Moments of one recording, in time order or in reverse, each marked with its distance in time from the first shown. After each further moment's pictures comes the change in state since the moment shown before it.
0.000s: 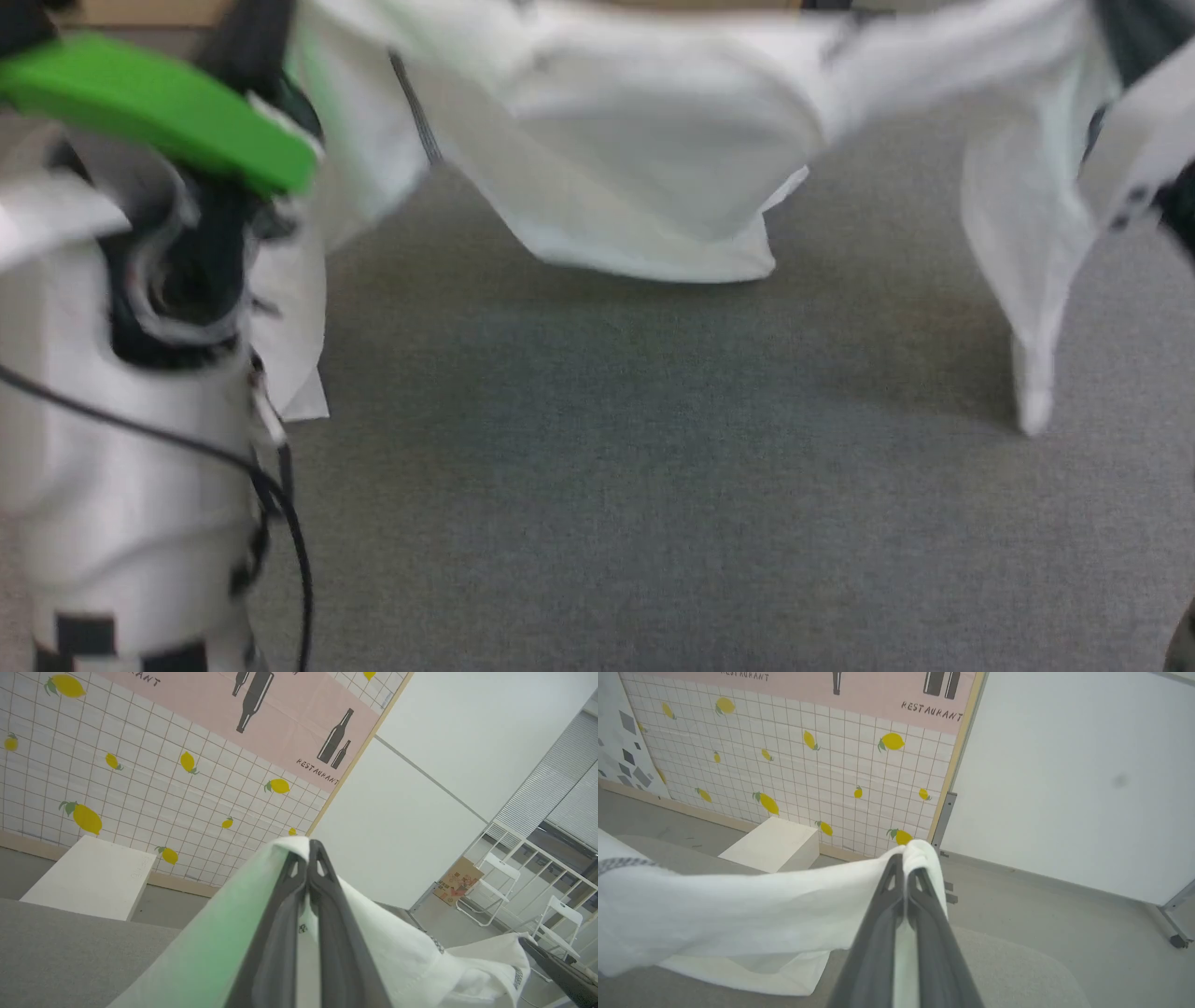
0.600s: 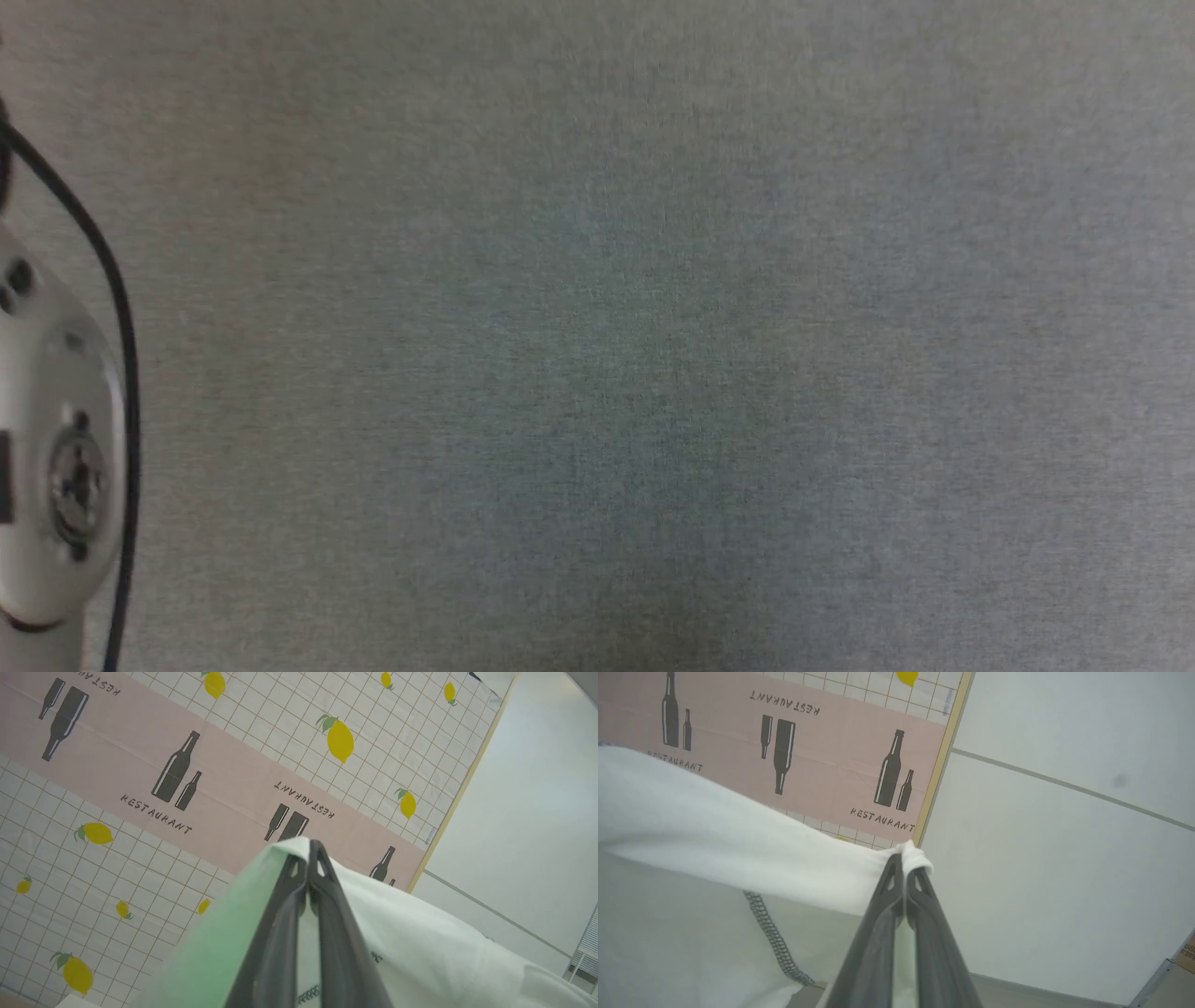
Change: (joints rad) left arm -0.834 0.066 0.082 0.385 0.142 0.072 -0.290; right arm -0.861 0.032 -0.021 0.475 -0.199 0.001 -0.328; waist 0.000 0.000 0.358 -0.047
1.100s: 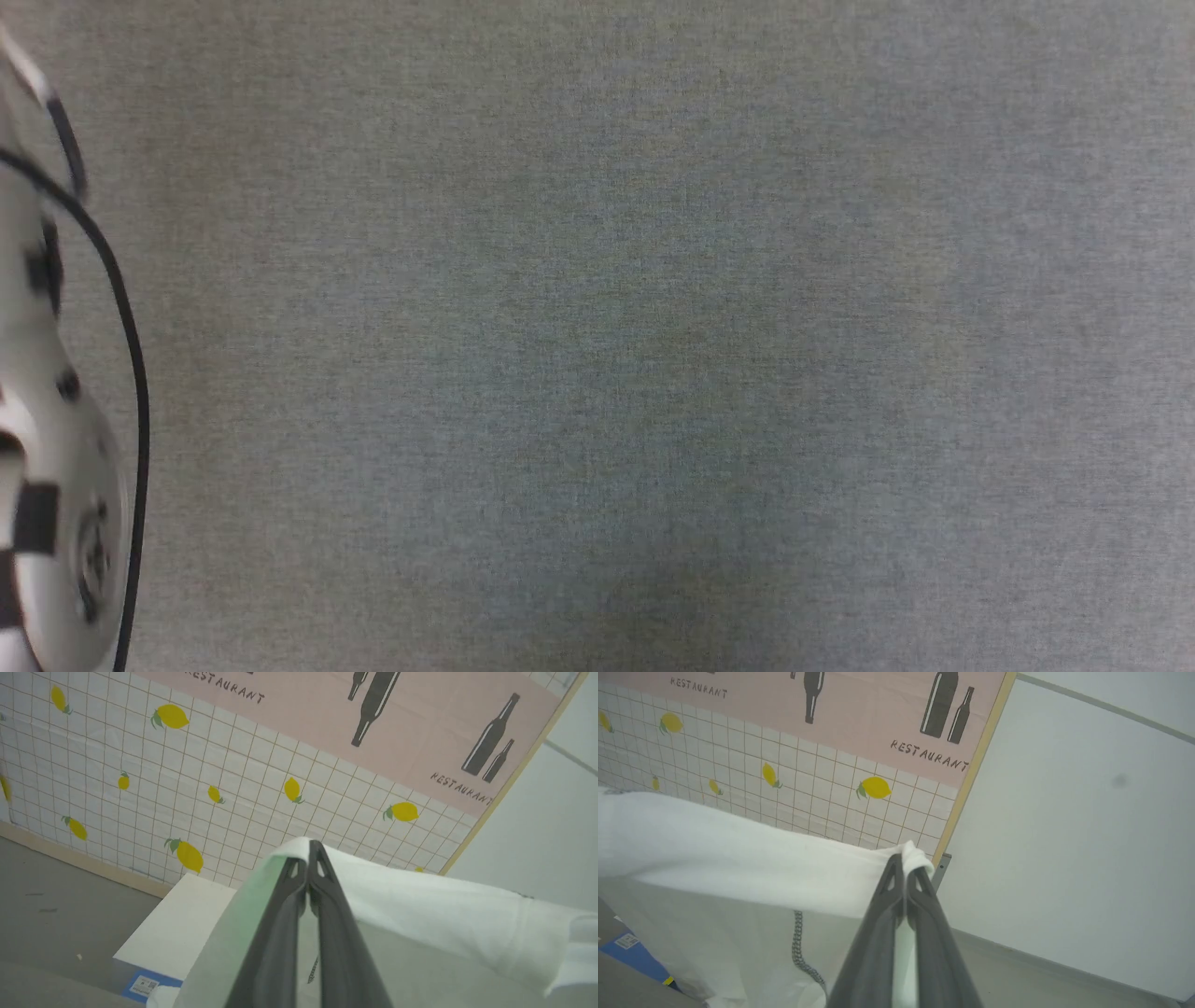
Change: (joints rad) left arm 0.177 0.066 -0.047 0.185 0.049 -0.087 -0.030; right arm 0.039 -0.008 0.099 0.225 0.033 0.000 -0.209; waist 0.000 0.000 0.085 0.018
